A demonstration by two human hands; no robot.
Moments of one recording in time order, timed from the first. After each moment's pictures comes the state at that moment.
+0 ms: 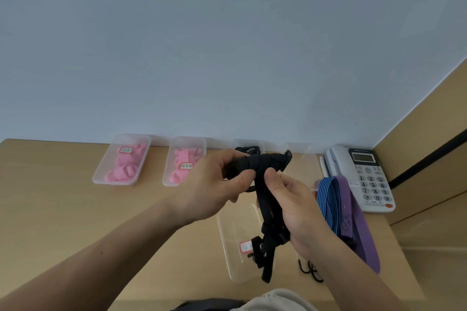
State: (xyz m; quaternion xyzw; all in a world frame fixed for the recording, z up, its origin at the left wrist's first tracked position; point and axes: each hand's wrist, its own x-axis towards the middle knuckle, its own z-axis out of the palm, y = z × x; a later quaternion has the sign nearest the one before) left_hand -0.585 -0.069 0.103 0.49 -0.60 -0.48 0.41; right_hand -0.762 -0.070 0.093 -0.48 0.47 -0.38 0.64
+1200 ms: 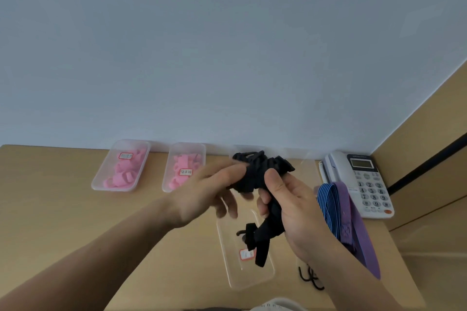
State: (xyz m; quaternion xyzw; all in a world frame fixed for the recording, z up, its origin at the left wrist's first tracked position) left_hand -0.572 -0.076 0.101 0.46 -0.55 -0.60 0.34; right_hand -0.753 -0.070 0.104 -0.49 0.45 -0.41 0.63
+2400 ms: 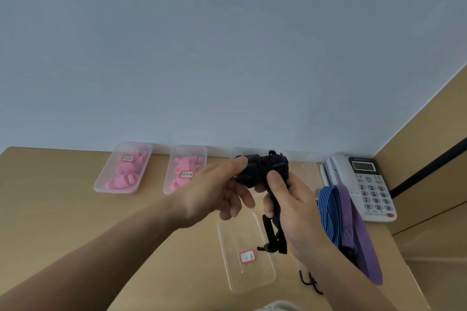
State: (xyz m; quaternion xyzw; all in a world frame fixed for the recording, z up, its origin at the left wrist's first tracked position) left_hand -0.583 -0.081 0.112 0.48 -0.47 -0.65 0.35; right_hand -0.753 -0.078 0.091 -0.50 0.48 -0.46 0.56
